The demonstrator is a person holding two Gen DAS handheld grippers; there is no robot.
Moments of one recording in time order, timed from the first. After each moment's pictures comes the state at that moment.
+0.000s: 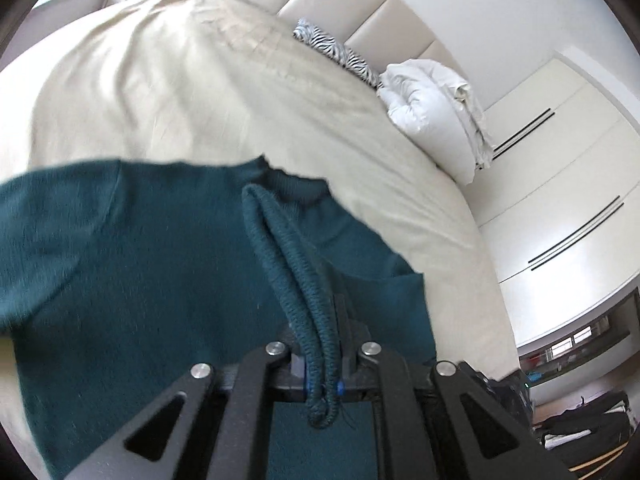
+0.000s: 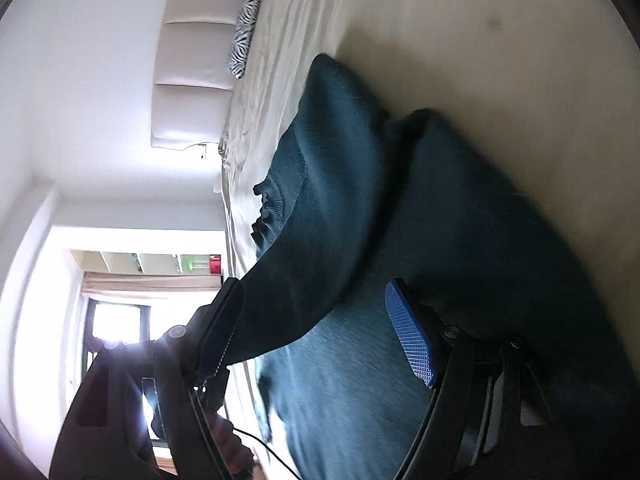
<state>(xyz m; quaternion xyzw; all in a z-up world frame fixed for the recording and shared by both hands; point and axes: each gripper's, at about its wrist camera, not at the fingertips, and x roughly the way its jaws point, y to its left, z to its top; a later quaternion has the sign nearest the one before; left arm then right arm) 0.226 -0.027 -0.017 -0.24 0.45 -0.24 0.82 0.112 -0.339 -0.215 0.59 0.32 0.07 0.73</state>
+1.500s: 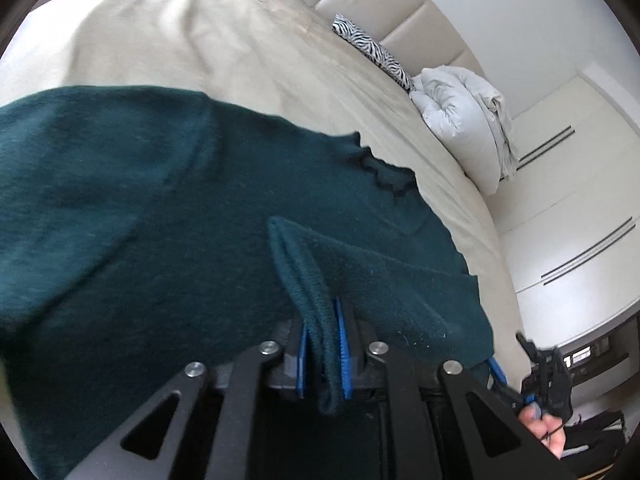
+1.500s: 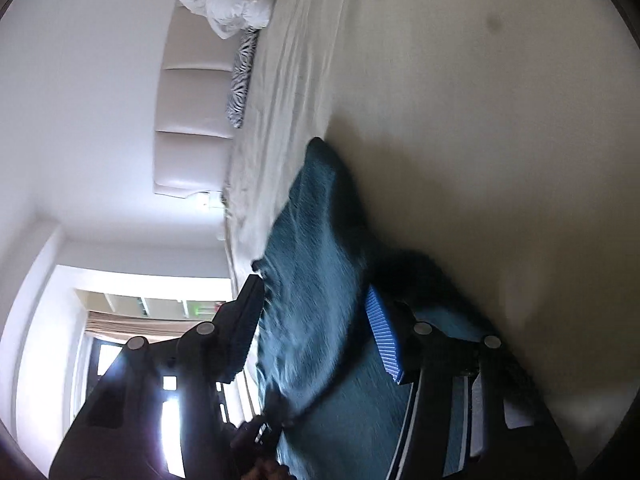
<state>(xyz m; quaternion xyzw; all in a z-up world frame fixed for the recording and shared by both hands) 0.240 0.023 -0.108 -0.27 0.47 -0.21 0.82 0.120 -0.392 -0.212 0.61 0.26 0.02 0.75</state>
